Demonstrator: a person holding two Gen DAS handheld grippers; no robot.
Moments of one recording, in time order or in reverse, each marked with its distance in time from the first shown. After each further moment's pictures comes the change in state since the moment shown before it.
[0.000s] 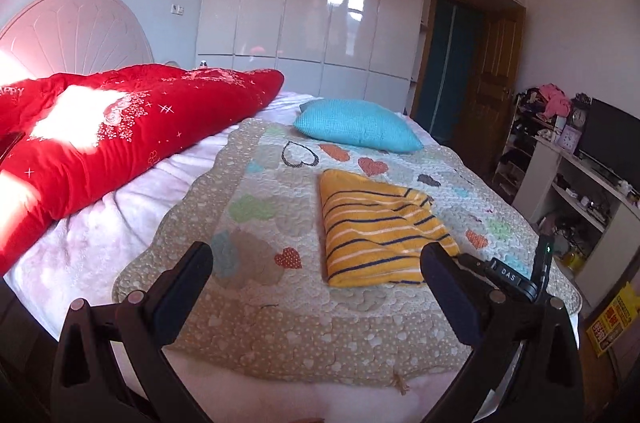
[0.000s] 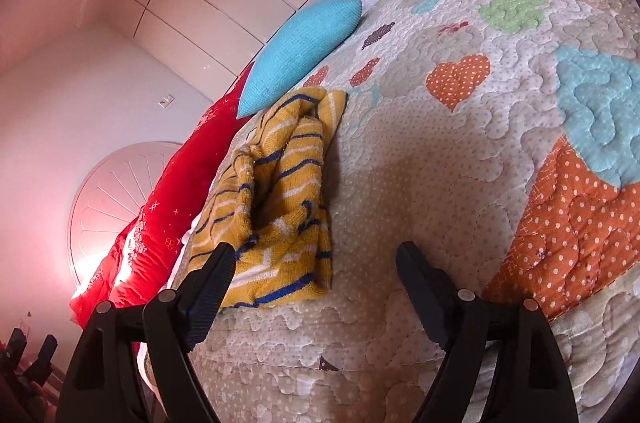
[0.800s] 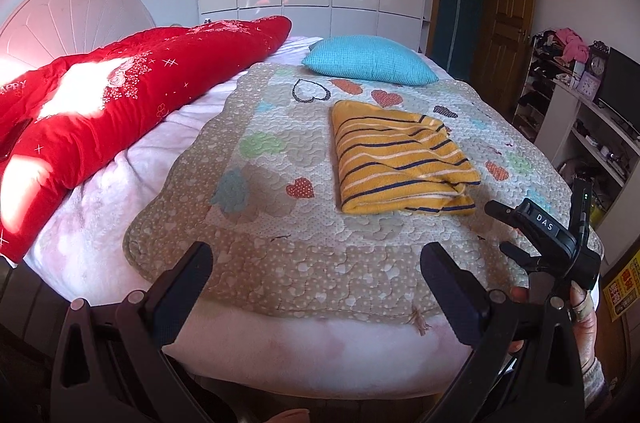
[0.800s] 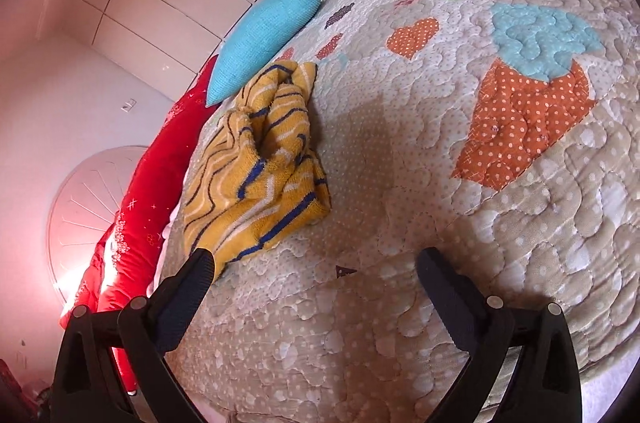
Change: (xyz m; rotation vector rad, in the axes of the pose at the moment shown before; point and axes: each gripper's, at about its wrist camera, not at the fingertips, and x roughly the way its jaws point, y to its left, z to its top) left arm 0.015 -0.017 -0.034 0.049 0.193 0.105; right arm -0.023 0.026 -0.041 0.098 0.017 -0.162
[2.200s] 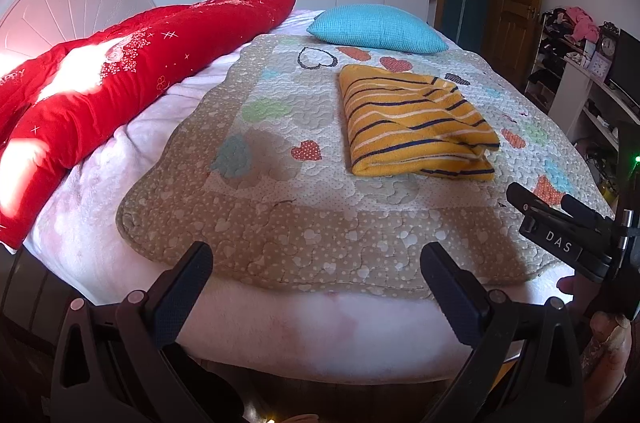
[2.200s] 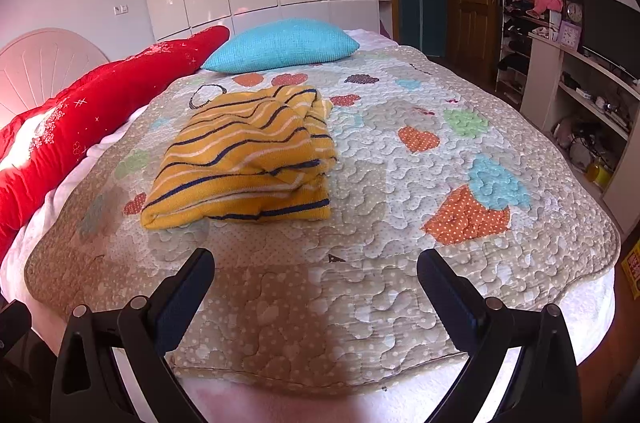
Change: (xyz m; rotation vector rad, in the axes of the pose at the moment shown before) left arm 0.026 -0.002 -0.022 0.009 0.089 0.033; right arm -0.038 0.094 -0.049 -0.536 -0.127 -0.398
